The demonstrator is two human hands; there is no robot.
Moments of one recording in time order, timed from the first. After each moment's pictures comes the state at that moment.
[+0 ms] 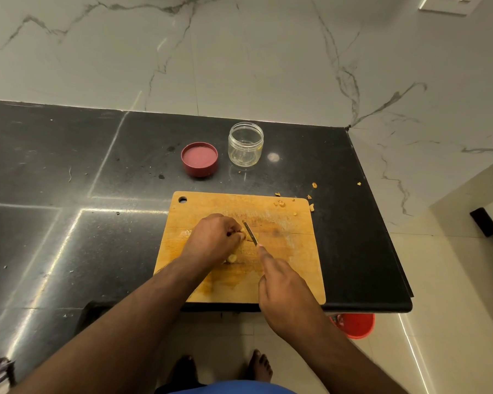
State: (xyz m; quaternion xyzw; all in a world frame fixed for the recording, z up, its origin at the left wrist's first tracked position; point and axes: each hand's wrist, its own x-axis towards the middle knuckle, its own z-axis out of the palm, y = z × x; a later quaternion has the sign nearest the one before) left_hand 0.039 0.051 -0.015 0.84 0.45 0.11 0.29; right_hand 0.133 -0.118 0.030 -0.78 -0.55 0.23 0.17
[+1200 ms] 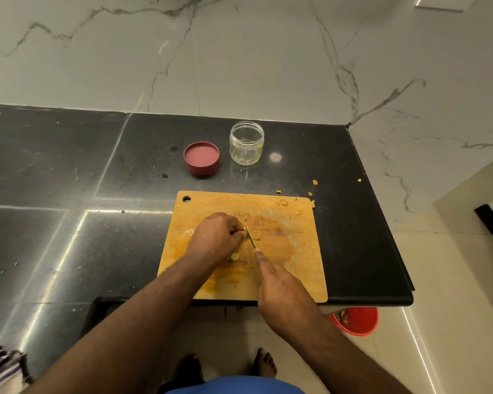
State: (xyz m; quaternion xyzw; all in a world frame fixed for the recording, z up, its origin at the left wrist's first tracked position) left_hand 0.040 0.045 -0.016 0.83 0.46 0.11 0.28; right_hand 0.130 -0.121 0.014 -0.78 -0.55 0.26 0.15
